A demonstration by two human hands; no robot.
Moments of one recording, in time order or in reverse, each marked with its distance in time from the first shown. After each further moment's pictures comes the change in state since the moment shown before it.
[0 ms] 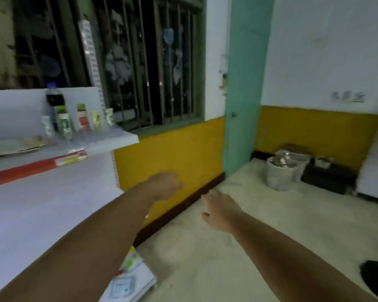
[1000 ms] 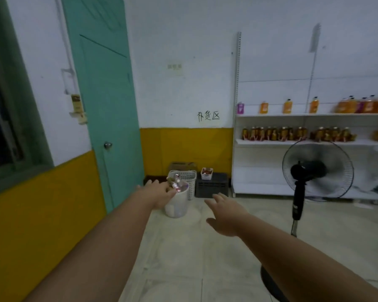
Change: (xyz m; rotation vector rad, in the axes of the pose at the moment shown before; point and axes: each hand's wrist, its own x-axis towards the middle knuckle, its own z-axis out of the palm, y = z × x) left_hand 0.493 0.399 -0.005 0.203 0.001 0.528; right_hand 0.109 0.504 -0.055 -0.049 0.001 0.666
